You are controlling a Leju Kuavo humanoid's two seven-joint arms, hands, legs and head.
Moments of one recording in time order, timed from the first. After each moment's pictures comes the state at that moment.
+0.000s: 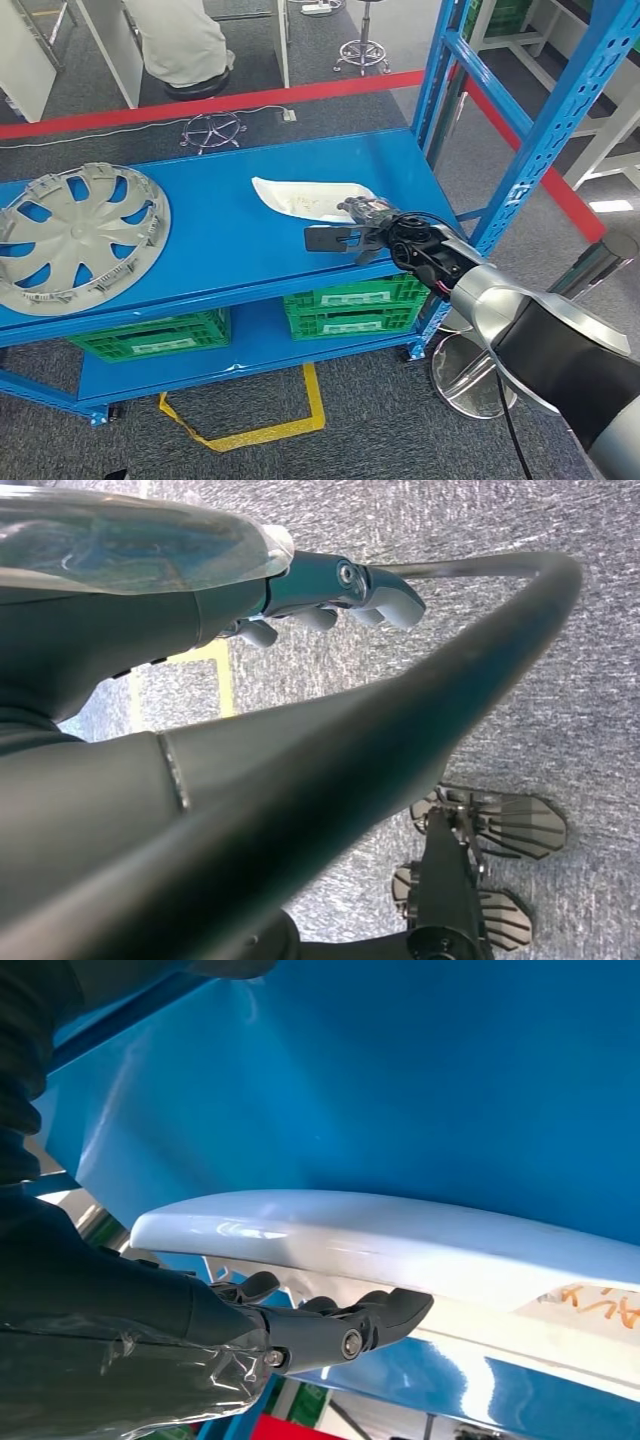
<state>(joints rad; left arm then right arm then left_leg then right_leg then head) -0.14 0.11 -0.30 -0.19 0.13 0.01 0.20 -0.95 -0.11 0.94 -0.50 0.35 0.12 0.00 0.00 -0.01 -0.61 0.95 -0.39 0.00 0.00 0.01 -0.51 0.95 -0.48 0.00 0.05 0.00</state>
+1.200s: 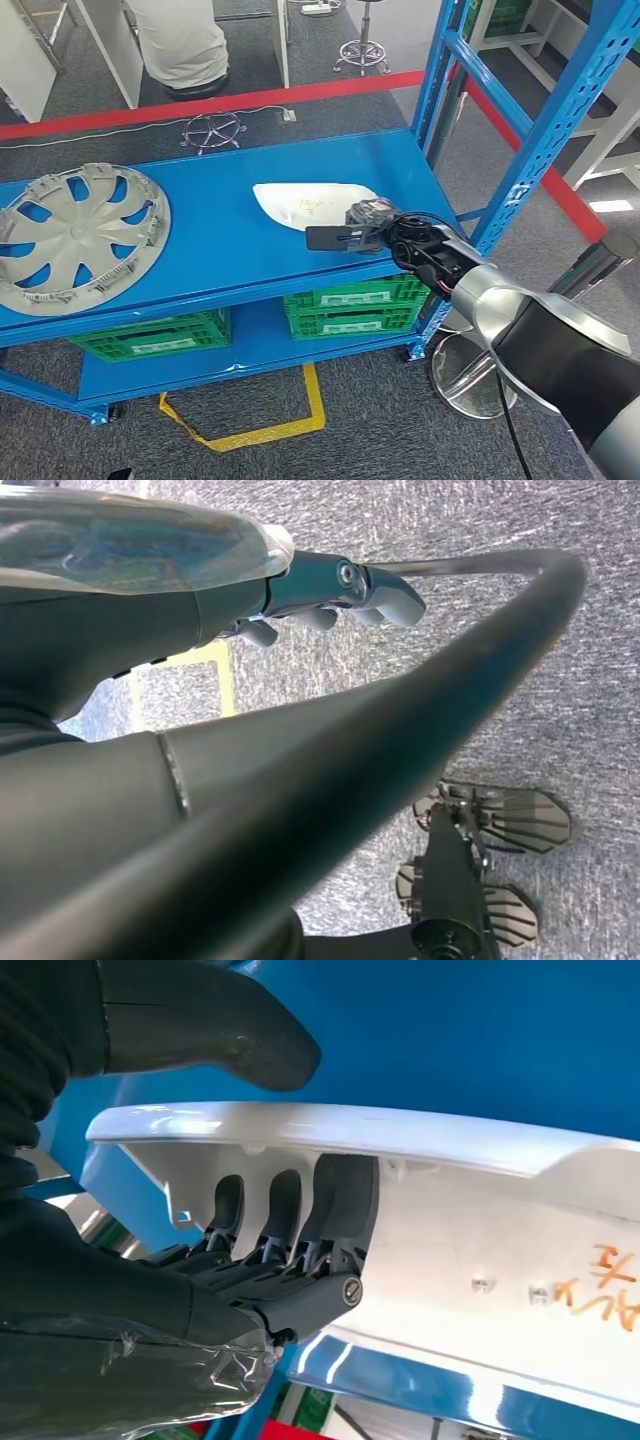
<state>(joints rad) -0.14 0.10 -0.32 -0.19 0.13 0.01 0.20 -0.95 -0.11 0.94 -0.49 0.34 0.12 0.01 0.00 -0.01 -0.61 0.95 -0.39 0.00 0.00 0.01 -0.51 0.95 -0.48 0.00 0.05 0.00</state>
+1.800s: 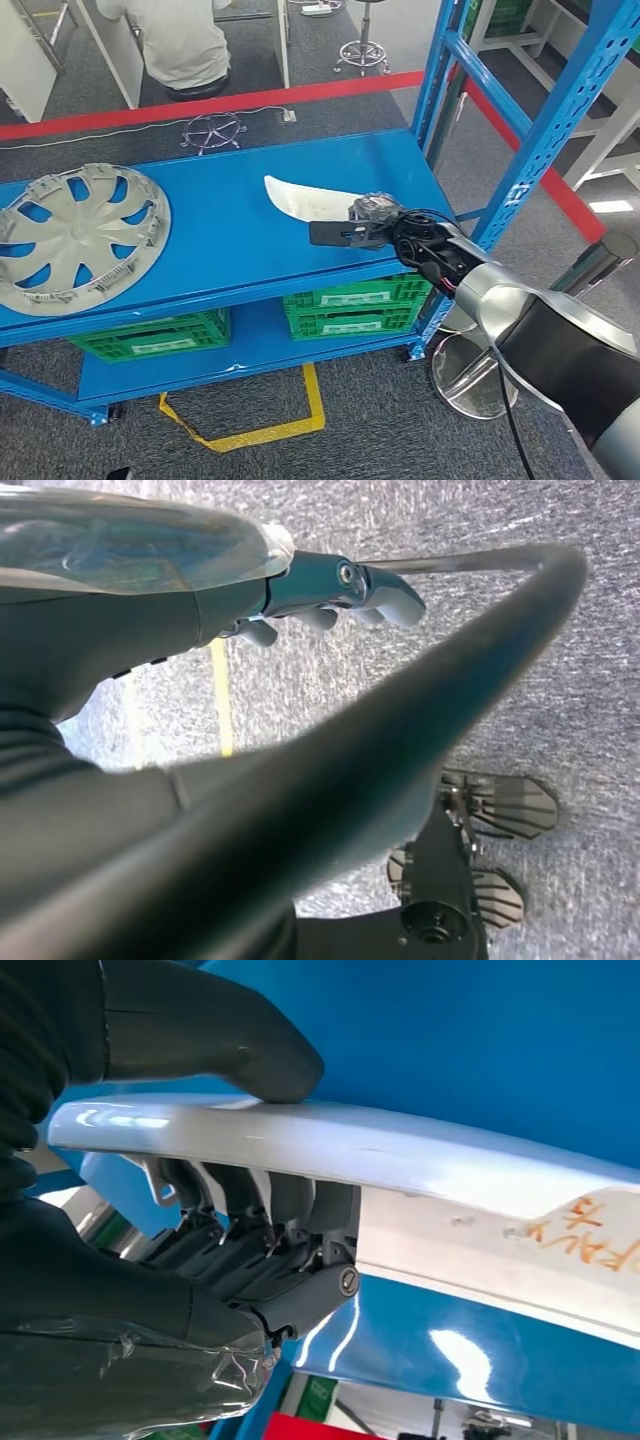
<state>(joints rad) -0.15 0.10 -0.32 -0.19 0.17 0.00 0.19 -0.96 -0.13 0.94 -0.50 0.33 0.12 0.03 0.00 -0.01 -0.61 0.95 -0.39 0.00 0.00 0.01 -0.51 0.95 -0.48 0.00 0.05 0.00</state>
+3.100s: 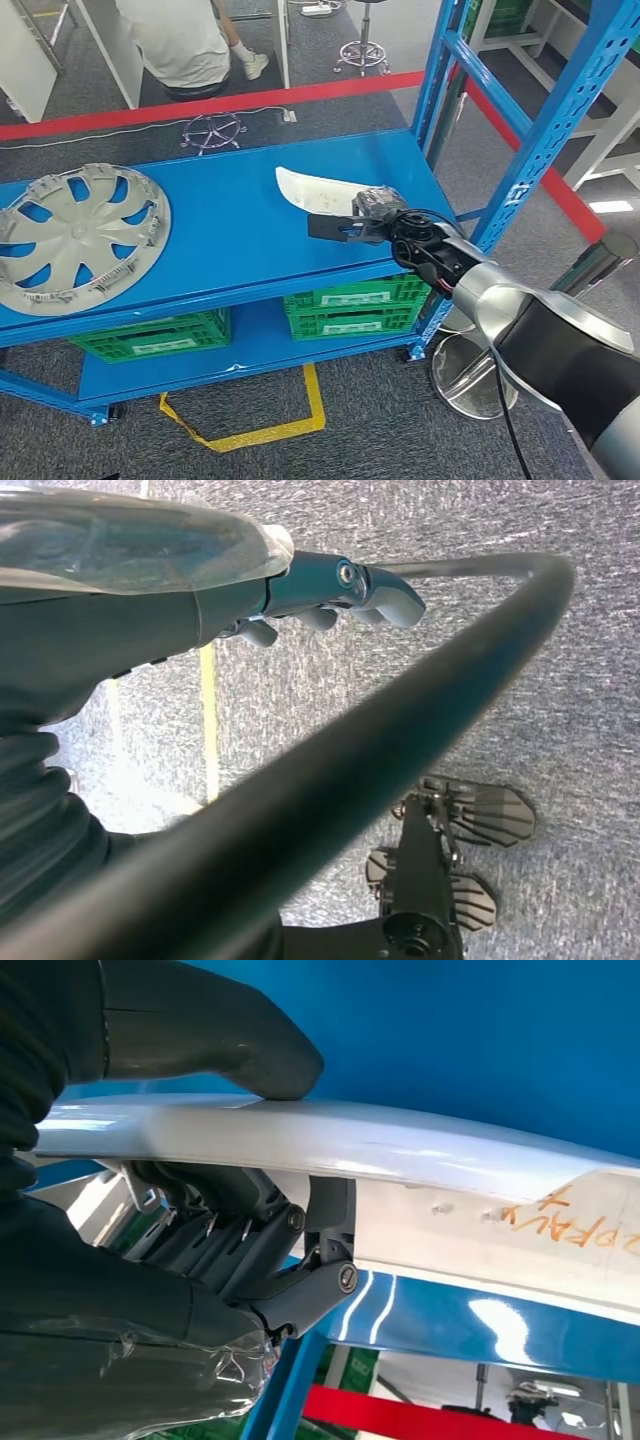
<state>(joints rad) -0.13 0.11 -0.32 -0.19 0.23 0.03 0.14 -0.96 -0.12 0.97 -0.51 0.32 0.01 0.10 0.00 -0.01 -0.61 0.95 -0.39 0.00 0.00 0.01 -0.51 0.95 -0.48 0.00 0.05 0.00</state>
